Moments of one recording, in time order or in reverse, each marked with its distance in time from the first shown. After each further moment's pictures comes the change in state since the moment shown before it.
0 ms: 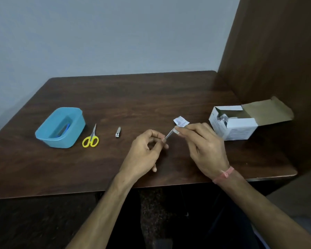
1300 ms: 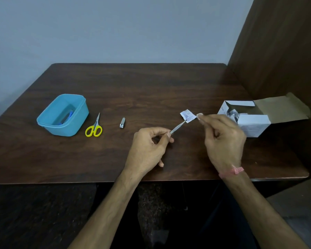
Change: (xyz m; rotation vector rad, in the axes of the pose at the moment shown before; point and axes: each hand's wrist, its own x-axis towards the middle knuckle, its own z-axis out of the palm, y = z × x) left_hand -0.008 -0.002 0.004 0.059 0.098 0.030; right_hand 0.000 0.009 0.000 -0.011 0.121 0.289
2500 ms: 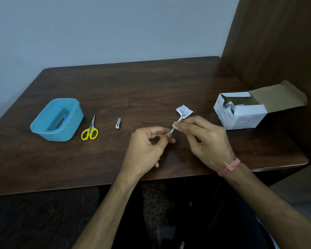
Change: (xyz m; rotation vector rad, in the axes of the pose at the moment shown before) left_hand -0.003 -0.002 0.000 -0.060 -0.077 0.020; right_hand -0.010 -0.010 0.000 0.084 -0.251 -0.280
